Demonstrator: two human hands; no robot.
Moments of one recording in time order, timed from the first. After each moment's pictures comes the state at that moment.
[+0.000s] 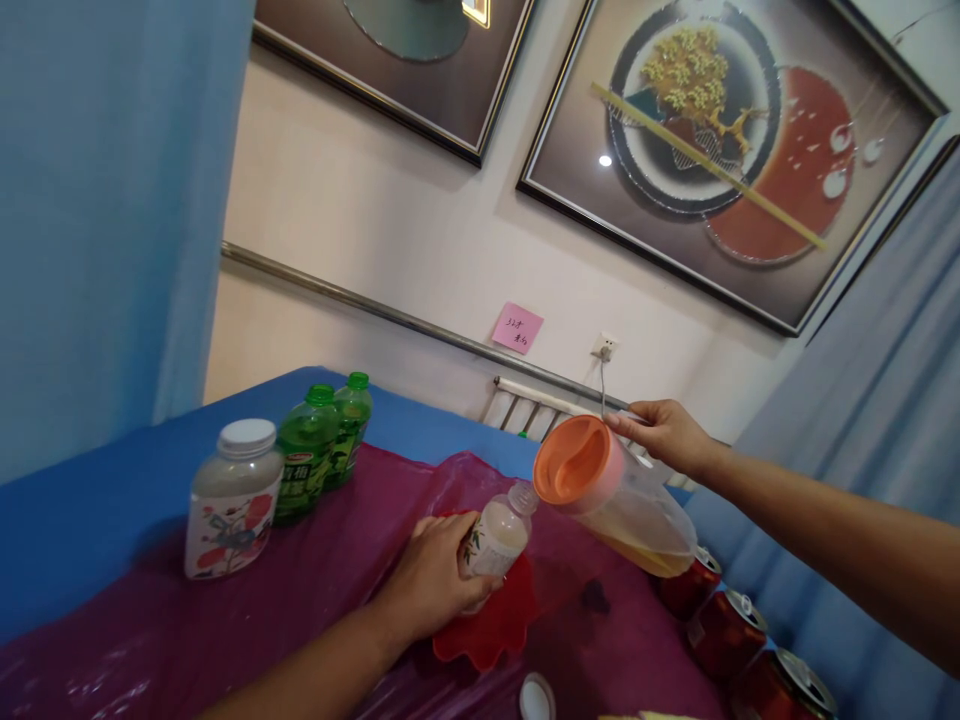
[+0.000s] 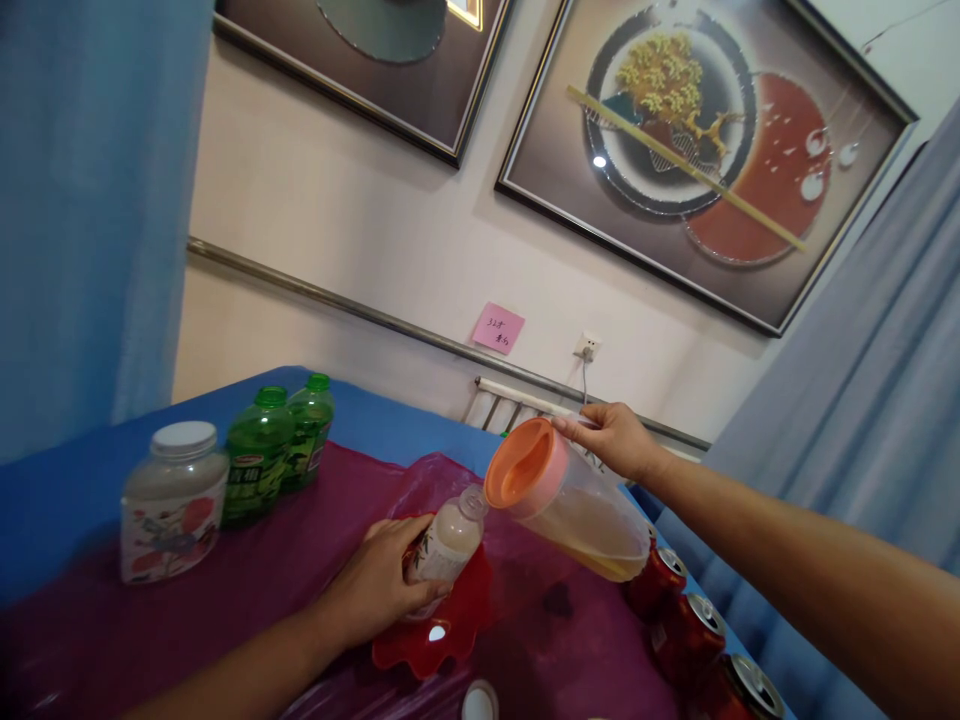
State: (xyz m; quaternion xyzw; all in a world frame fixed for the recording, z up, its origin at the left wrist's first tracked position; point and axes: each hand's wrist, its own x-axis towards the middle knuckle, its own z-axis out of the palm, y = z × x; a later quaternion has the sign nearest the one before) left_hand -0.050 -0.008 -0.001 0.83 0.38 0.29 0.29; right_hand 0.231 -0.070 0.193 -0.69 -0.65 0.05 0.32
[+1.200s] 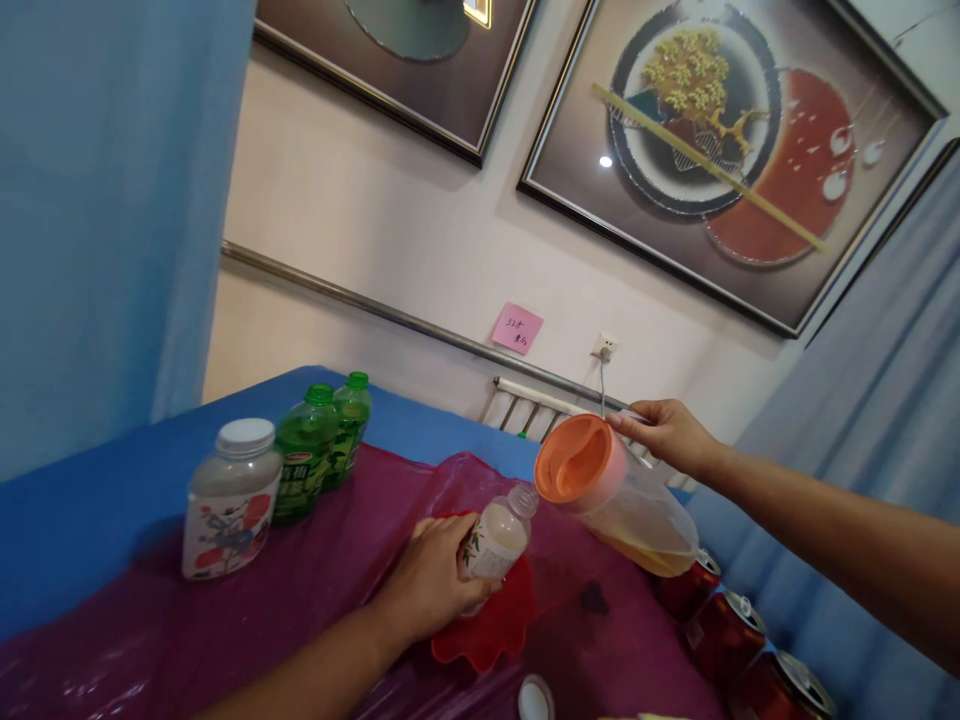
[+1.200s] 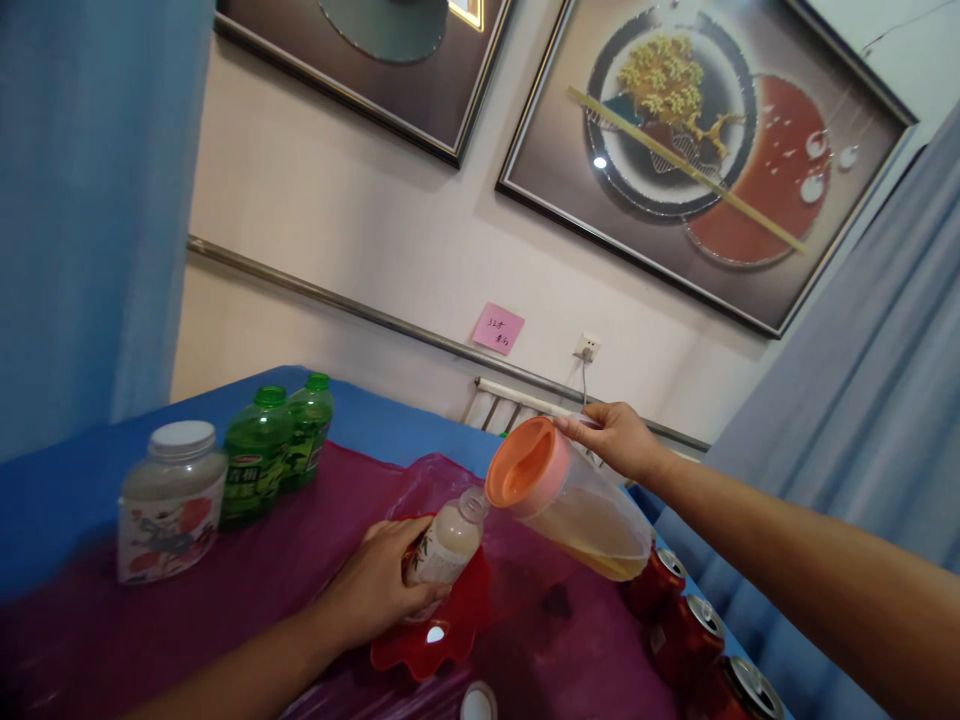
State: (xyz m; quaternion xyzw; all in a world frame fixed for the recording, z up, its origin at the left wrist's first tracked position) left_hand -0.050 -0.007 -0.003 0.84 0.37 0.29 0.28; right_hand 0.232 -0.071 0.195 -0.69 -0.65 0.04 0.32
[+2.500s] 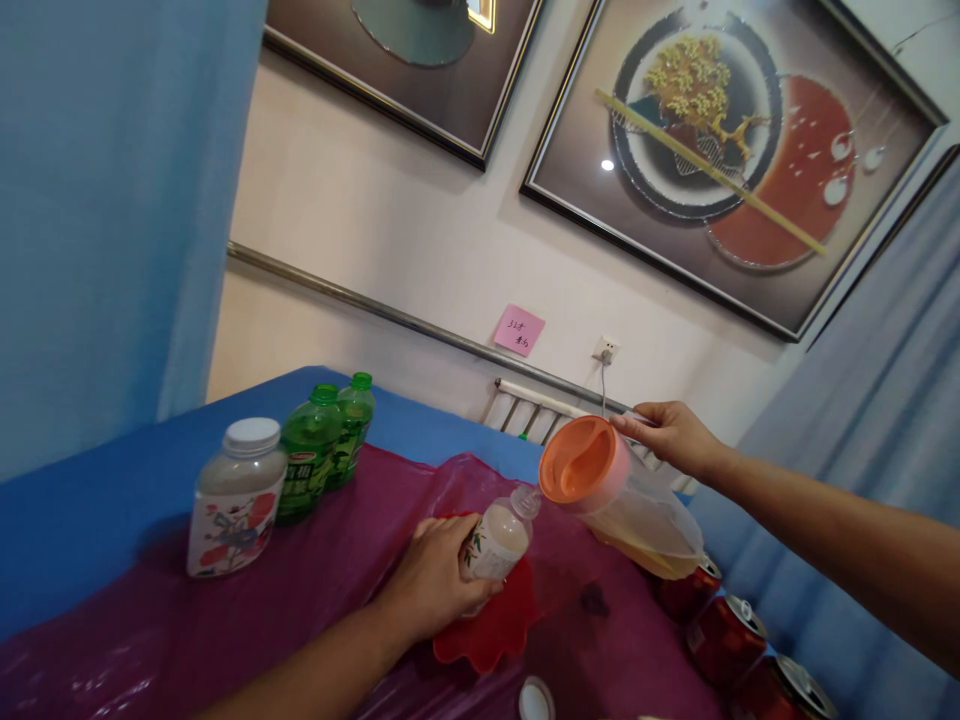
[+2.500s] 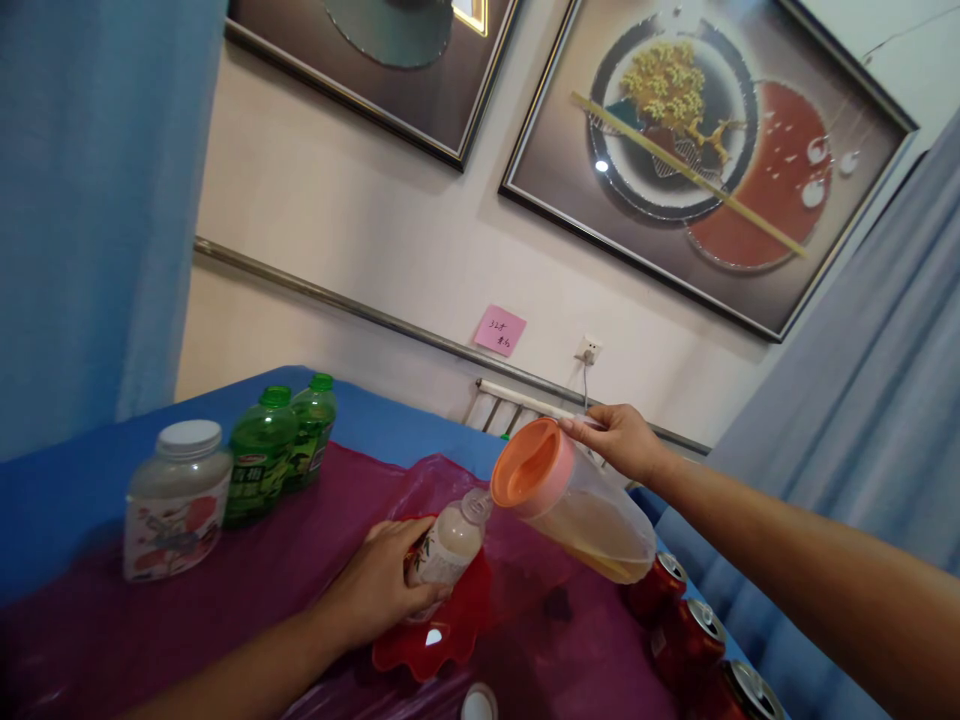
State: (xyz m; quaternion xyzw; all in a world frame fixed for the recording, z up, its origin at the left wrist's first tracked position) left_hand -0.052 -0.009 -0.001 0.84 0.38 0.28 0.28; right_hand 0.236 -0.071 0.193 -0.69 -0.64 0.04 0.32
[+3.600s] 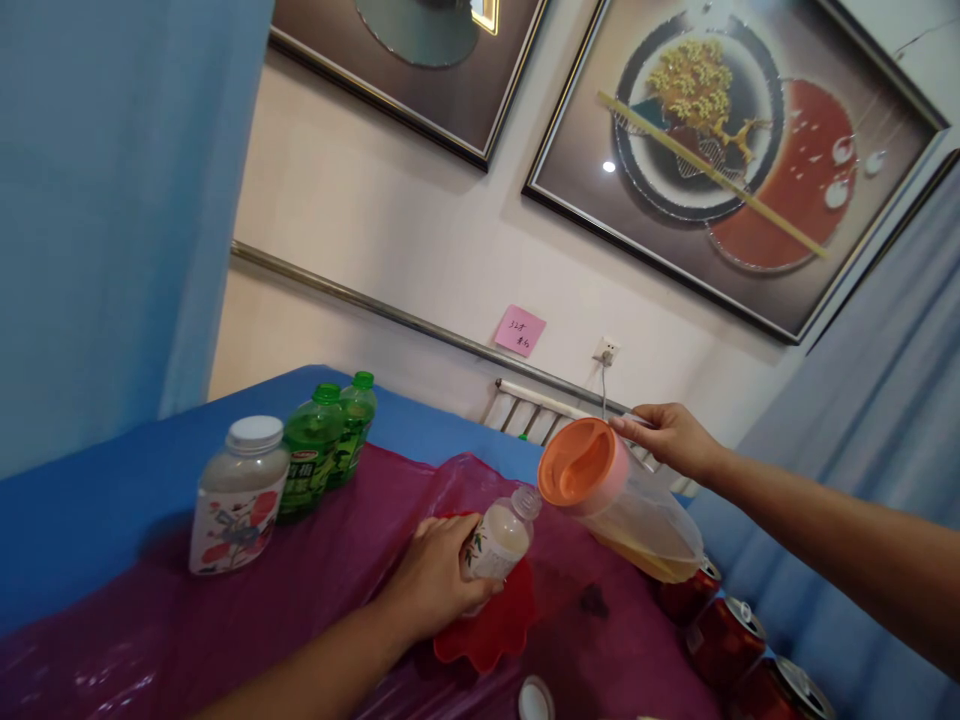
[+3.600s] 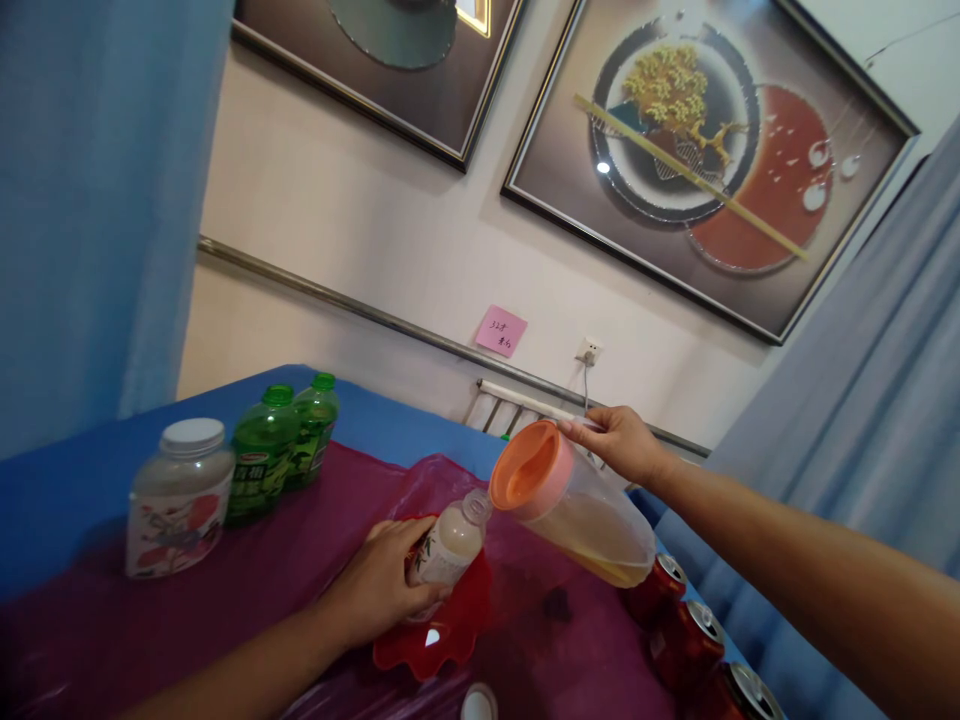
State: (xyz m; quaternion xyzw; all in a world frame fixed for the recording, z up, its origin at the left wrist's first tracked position) left_hand -0.052 -0.006 -0.008 0.84 0.37 0.29 0.27; right_hand 0.233 -0.071 0.193 -0.69 -0.65 0.03 0.31
